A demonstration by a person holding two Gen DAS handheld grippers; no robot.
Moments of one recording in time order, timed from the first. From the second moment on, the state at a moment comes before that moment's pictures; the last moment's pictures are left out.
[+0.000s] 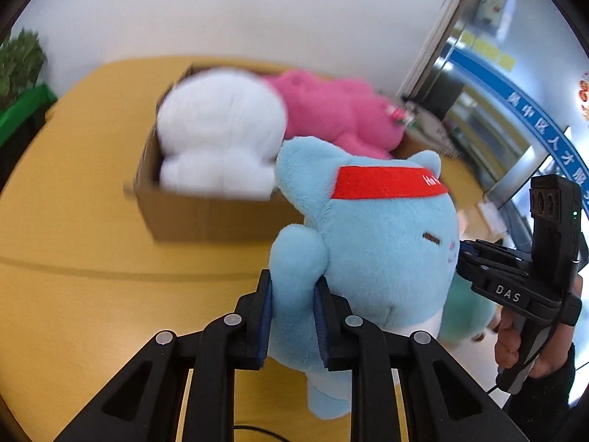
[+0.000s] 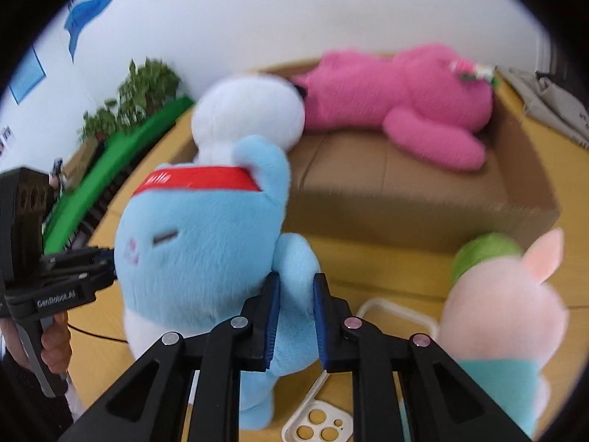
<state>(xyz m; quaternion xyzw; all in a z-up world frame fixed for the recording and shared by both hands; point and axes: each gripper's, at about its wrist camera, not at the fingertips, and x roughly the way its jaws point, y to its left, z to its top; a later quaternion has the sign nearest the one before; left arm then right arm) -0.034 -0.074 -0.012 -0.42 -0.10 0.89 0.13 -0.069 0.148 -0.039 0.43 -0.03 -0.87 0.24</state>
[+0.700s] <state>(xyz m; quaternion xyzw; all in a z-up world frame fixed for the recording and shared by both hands) -0.258 -0.026 -0.046 -0.47 0.00 0.88 0.07 -0.259 0.149 -0.071 0.48 0.01 -0.86 0.14</state>
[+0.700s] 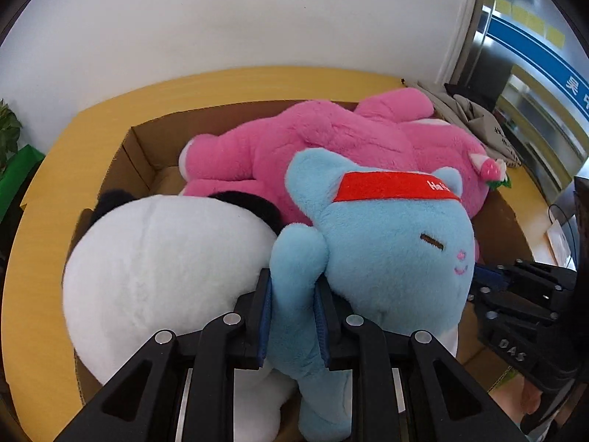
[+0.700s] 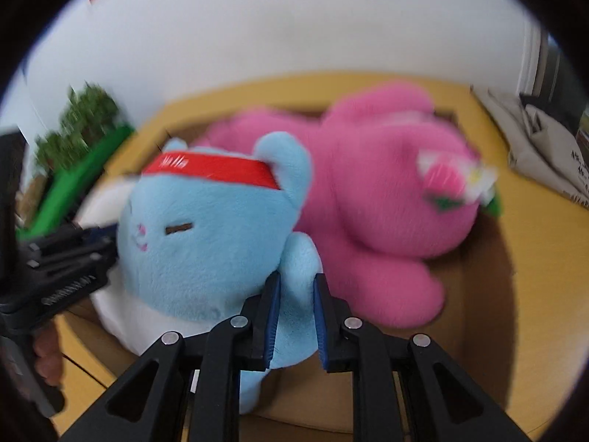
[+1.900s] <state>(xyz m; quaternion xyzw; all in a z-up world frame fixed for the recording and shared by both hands) 0.001 -0.036 0.022 -0.34 -0.04 0.94 0.01 -0.040 0.145 0.003 0.34 0.06 -0.93 0.12</state>
